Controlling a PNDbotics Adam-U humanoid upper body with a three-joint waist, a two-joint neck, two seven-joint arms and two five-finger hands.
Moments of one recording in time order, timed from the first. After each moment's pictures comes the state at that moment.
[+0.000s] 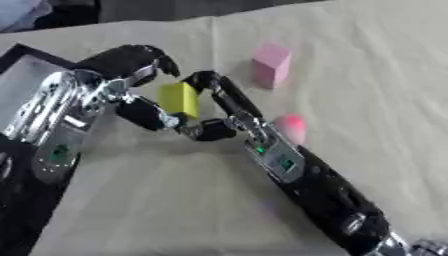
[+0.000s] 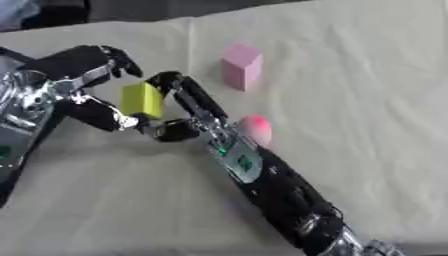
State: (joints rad) left arm -0.86 0.18 -0.45 -1.52 -0.97 0.18 -0.67; right arm -0.58 -0.15 0.36 -1.37 0.39 -0.26 -0.10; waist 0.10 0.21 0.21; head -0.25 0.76
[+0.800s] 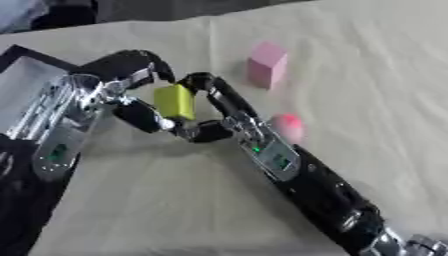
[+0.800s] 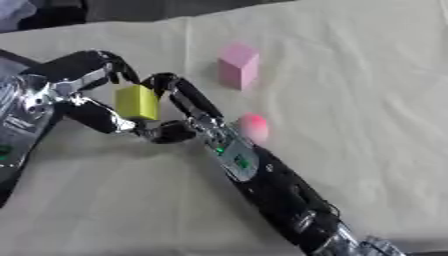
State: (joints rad) left arm -0.88 0.17 -0.45 -1.45 -0.94 0.15 -0.64; right arm -0.58 -0.15 0.36 -1.35 0.37 -0.29 -0.07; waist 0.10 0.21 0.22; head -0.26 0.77
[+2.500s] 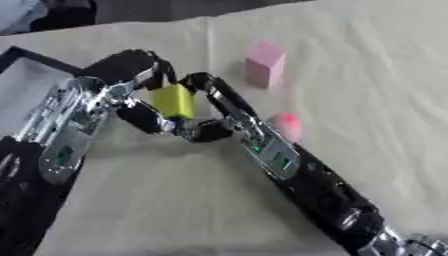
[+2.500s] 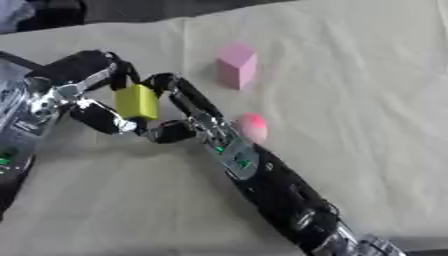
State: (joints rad) left arm -0.87 0.17 -0.47 -1.46 -0.96 0.14 -0.57; right arm -0.58 -0.15 0.36 -1.35 0.36 -0.29 -0.05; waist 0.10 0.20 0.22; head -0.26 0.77
